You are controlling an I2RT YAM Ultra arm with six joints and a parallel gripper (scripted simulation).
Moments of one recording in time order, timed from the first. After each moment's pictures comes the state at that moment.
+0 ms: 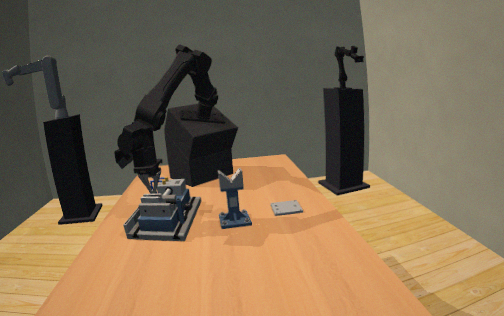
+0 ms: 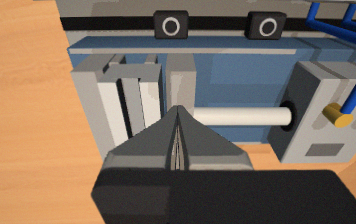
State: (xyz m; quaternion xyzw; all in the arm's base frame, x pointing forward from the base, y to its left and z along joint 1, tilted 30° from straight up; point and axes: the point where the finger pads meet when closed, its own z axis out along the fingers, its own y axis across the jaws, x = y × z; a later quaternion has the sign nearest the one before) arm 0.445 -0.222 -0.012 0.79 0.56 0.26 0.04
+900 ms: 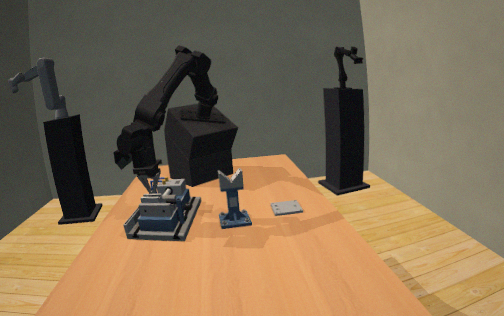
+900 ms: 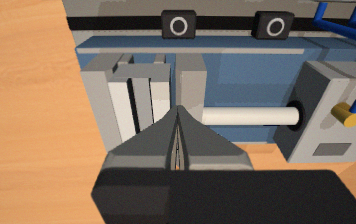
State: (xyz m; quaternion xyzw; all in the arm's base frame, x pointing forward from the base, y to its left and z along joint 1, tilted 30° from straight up) arm 0.451 -0.224 -0.009 0.79 0.56 0.26 0.04
